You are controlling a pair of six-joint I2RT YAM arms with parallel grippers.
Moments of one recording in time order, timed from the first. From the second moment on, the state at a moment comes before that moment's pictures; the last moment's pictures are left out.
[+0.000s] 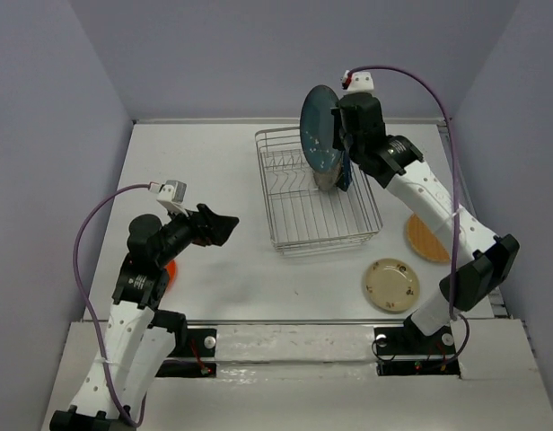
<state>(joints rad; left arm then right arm) -0.18 0.58 0.56 -0.16 0.45 -0.48 0.59 1.55 1.69 -0.54 0.46 0.24</state>
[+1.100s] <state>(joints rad) -0.20 0.56 0.56 -0.20 0.39 -0.45 0.53 1.89 1.71 -0.53 0.53 0.23</state>
